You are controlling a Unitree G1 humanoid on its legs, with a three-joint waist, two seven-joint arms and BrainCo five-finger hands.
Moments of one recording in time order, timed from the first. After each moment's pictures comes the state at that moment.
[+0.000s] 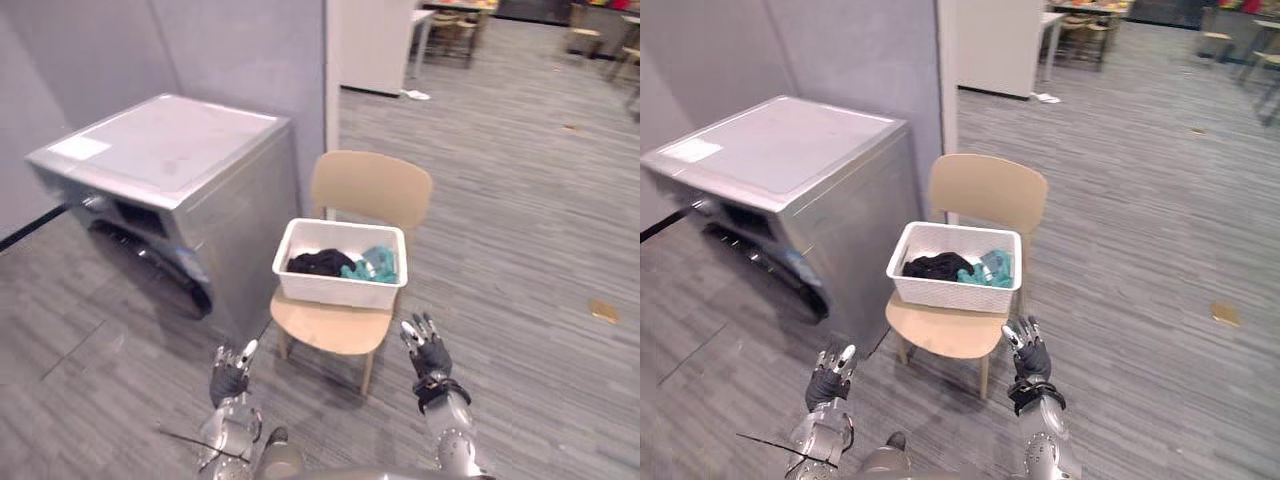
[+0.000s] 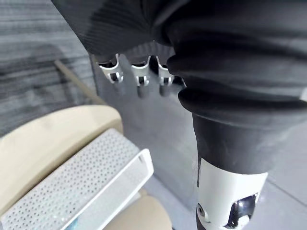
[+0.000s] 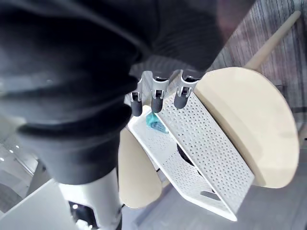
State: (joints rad) left arm 0.31 -0.07 0.07 0.21 -0.67 -0.11 0.07; right arm 0.14 0.06 -0.02 0.29 0.66 -0.06 0.01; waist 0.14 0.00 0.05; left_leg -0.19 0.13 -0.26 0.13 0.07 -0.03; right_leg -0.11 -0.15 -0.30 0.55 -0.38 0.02
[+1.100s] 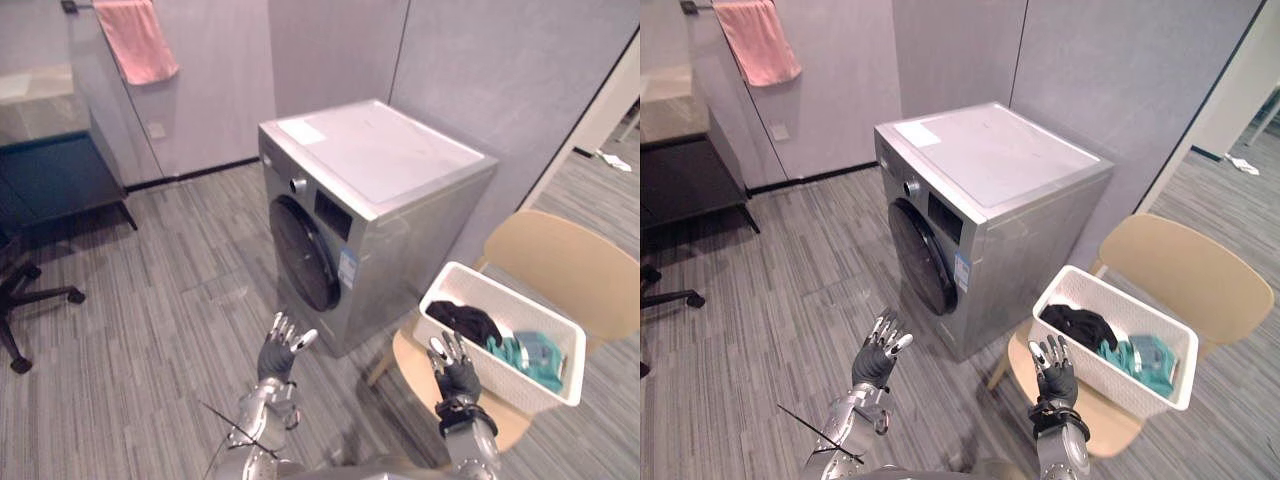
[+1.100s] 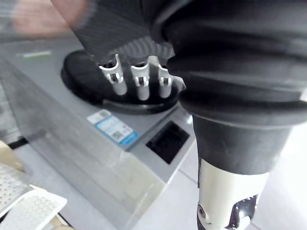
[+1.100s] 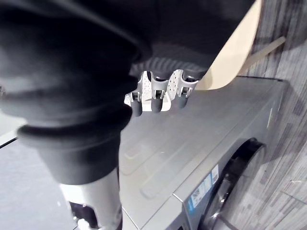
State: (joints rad) left arm 0.31 -0.02 -0.23 0.02 -0.50 -0.09 0.02; right arm 0.33 0.08 -0.06 0.13 0.72 -0.08 -0.02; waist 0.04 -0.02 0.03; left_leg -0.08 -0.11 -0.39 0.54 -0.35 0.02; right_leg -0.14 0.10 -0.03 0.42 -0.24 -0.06
